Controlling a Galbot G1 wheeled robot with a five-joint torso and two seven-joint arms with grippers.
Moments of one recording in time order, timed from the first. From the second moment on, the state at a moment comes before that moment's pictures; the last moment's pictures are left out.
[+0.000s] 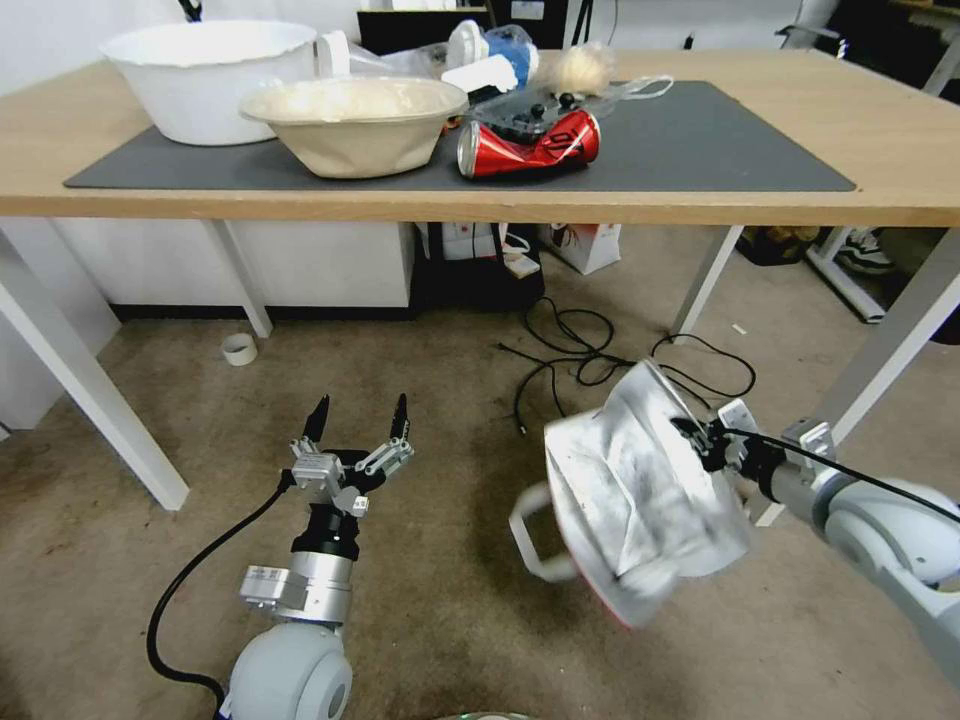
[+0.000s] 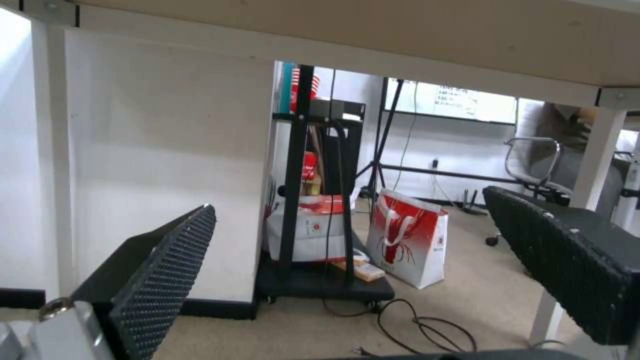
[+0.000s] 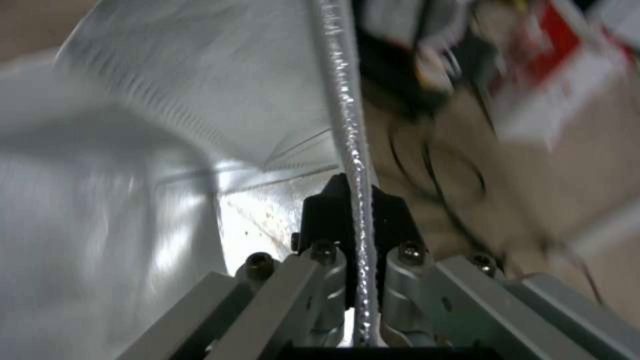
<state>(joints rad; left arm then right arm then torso) 1.57 -1.31 -0.32 -2.13 -0.28 -0.29 -0.15 -1.30 0.61 0.50 1.91 0.53 -0.25 -0.34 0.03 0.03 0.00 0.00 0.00</state>
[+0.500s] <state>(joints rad) 1.58 -1.32 -0.33 -2.14 -0.27 -0.29 -0.15 -1.32 0.46 0.49 1.99 0.74 -0.14 -0.62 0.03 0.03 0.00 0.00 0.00</state>
